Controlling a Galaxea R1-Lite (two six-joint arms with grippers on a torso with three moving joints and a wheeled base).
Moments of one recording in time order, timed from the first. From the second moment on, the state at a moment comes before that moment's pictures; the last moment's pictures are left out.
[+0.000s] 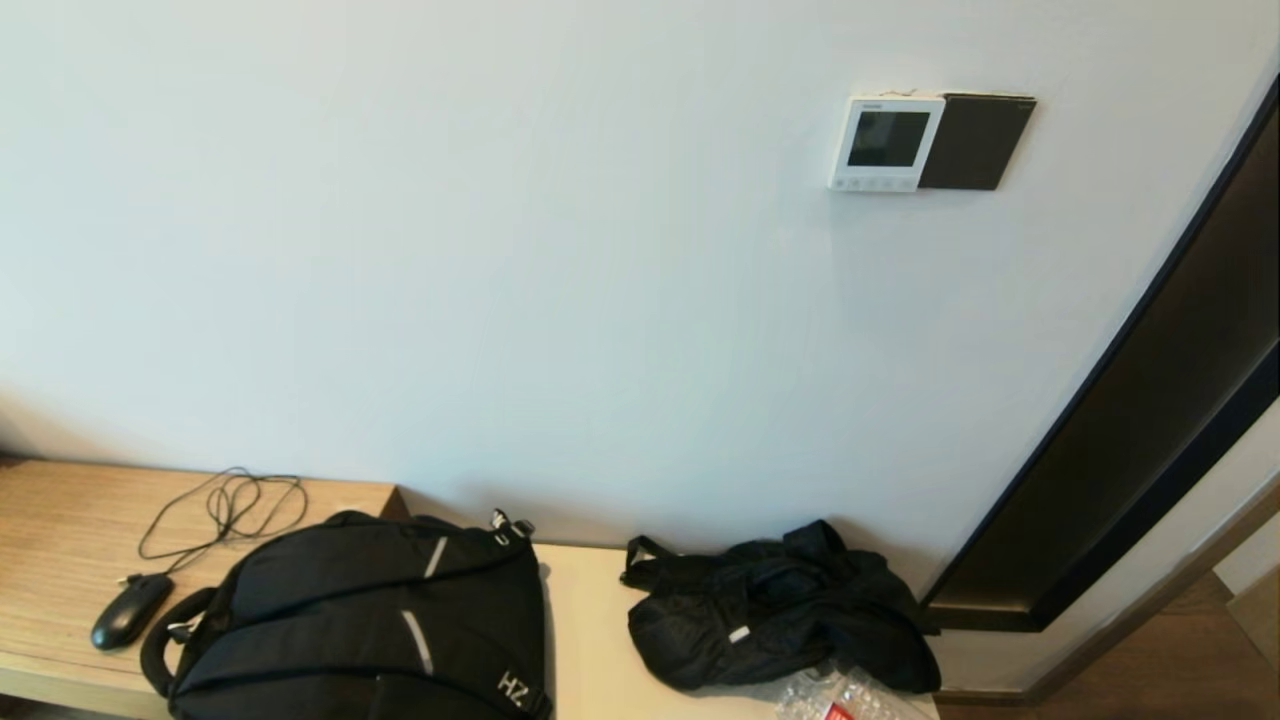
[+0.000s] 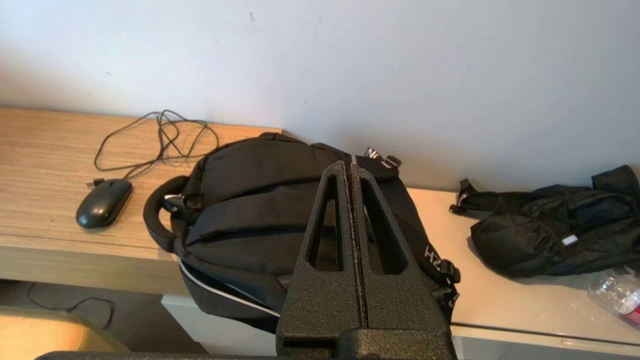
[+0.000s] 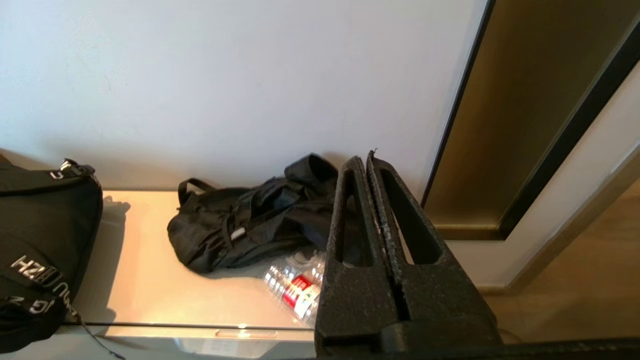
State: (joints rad) left arm 0.00 0.00 -0.02 0.04 0.00 -0.01; right arm -0.01 0.04 -0.12 0.05 0.01 -0.06
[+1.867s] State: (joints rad) left arm 0.00 0.00 -0.02 0.04 0.00 -0.01; right arm 0.26 1.69 -1.33 -0.51 -0.48 -0.10
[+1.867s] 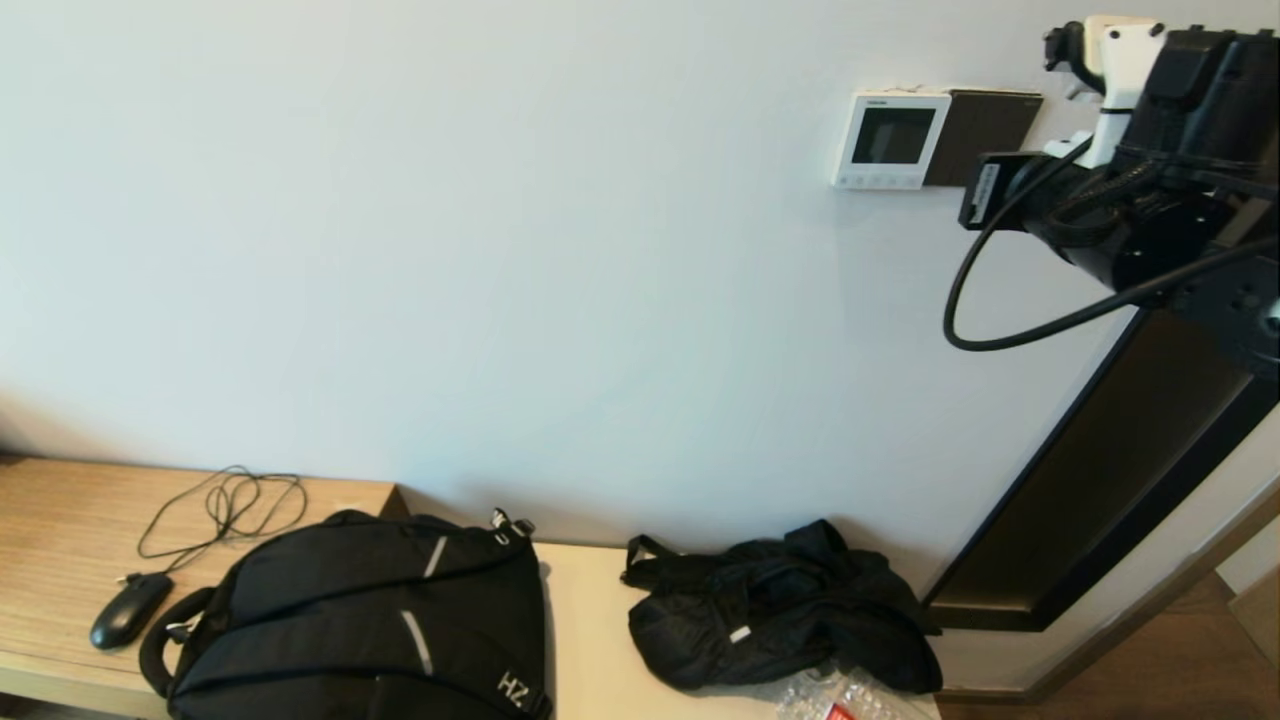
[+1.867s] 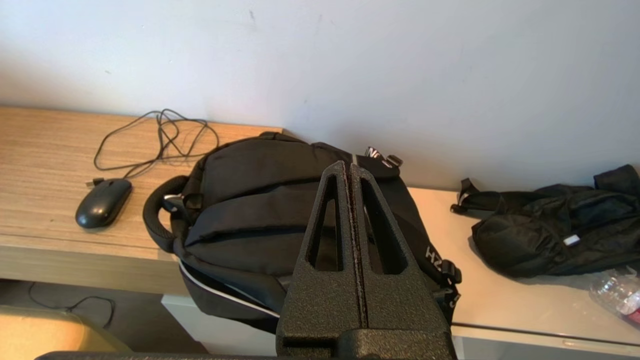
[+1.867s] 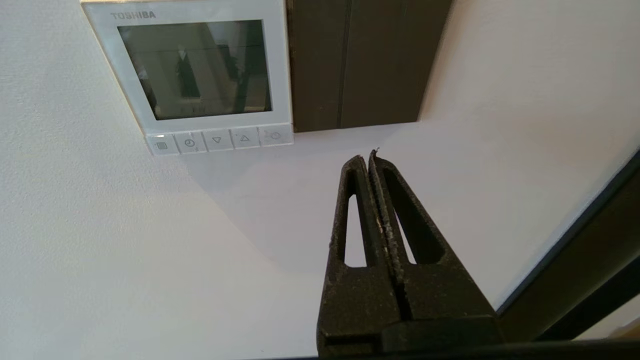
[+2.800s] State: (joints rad) left arm 0.00 0.00 -0.02 0.04 0.00 -0.01; right arm 0.29 1.91 -1.54 -0.51 -0.53 -0.13
